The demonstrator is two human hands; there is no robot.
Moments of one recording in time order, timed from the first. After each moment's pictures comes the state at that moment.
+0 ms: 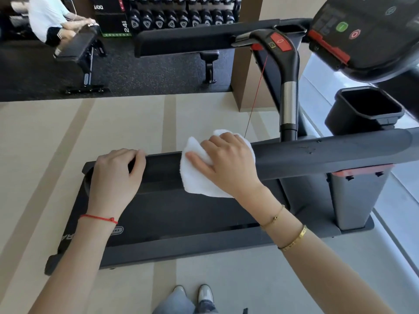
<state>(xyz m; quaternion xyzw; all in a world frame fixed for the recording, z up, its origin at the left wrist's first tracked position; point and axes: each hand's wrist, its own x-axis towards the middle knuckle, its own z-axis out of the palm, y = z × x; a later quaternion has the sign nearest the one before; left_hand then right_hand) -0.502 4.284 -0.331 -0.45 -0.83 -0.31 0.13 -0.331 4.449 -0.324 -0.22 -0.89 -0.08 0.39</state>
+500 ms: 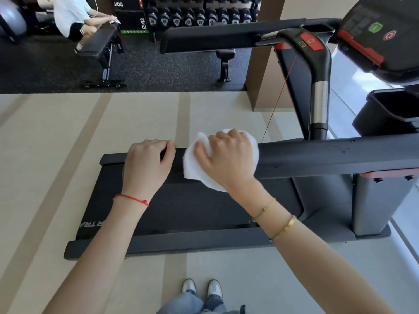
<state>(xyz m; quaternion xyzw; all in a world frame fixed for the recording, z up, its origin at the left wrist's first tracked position) -0.520 4.276 -0.333 -0.46 -0.82 -0.30 0.15 -0.386 4.402 -0.325 -0.27 -0.88 -0.08 0.39</state>
